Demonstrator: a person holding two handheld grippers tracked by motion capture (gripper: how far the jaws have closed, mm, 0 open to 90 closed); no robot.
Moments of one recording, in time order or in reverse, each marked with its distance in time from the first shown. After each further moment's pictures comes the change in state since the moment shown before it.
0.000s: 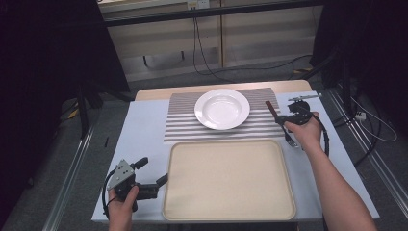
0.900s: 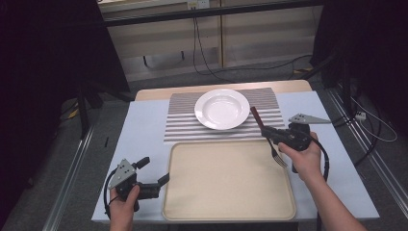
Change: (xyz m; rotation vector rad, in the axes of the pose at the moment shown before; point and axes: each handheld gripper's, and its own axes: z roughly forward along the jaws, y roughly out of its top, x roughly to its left) left arm -0.003 0.002 0.002 0.000 -0.004 -0.005; right arm 0.078 -0.046 -0.059 -0.270 0.261 -0.070
